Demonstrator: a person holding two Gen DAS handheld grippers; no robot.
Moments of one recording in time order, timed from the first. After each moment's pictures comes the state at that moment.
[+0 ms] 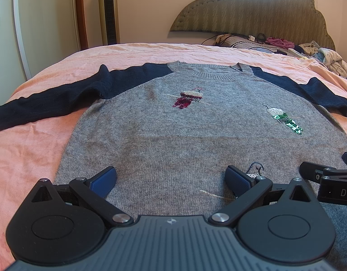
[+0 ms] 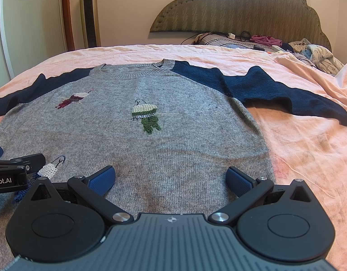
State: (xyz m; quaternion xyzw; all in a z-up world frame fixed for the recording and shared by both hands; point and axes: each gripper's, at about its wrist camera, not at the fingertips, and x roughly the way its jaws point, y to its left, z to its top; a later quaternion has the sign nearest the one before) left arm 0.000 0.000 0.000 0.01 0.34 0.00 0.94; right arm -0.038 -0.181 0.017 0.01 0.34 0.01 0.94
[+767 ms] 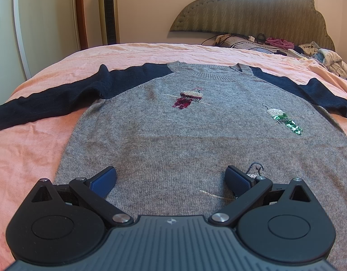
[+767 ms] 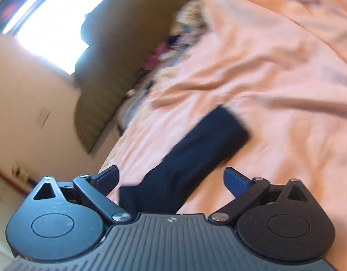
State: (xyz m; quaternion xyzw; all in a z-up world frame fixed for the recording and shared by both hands) left arm 0.000 0.000 0.000 0.00 0.34 0.00 0.94; right arm -0.010 -0.529 0.028 0.50 0.20 -0.14 0.83
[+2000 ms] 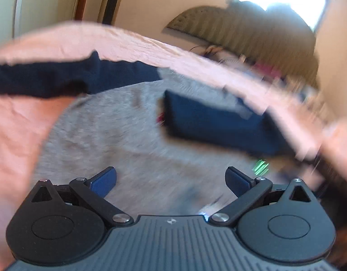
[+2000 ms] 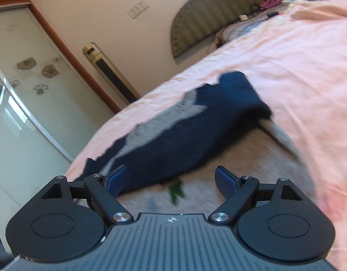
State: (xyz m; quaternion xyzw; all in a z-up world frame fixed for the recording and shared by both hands) left arm 0.030 0.045 0.031 -0.24 0.36 -0.08 0.90; right arm -0.002 -0.271 0.016 0.32 0.27 0.15 0.90
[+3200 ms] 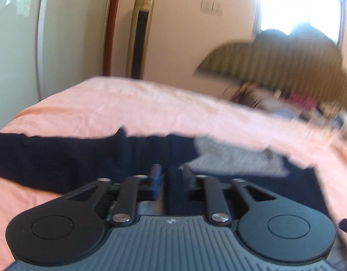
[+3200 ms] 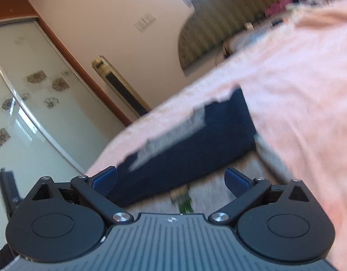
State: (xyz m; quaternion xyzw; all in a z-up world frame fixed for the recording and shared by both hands) left arm 0.092 0.048 0.069 -0.11 0.25 0.03 0.96; right arm 0.014 -0.274 0.061 0.29 0.21 0.17 0.92
